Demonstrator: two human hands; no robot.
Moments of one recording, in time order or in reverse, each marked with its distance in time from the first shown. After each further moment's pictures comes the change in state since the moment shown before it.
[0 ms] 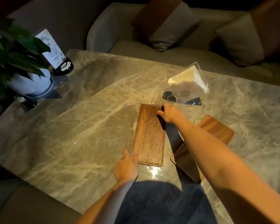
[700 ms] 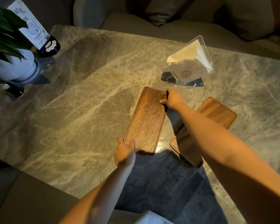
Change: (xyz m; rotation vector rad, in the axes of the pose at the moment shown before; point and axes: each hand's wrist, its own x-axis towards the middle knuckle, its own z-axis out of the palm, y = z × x) left_hand 0.013 0.003 0.010 -0.328 0.018 -0.223; right_hand 0.007 0.017 0.011 0.263 0.044 0.098
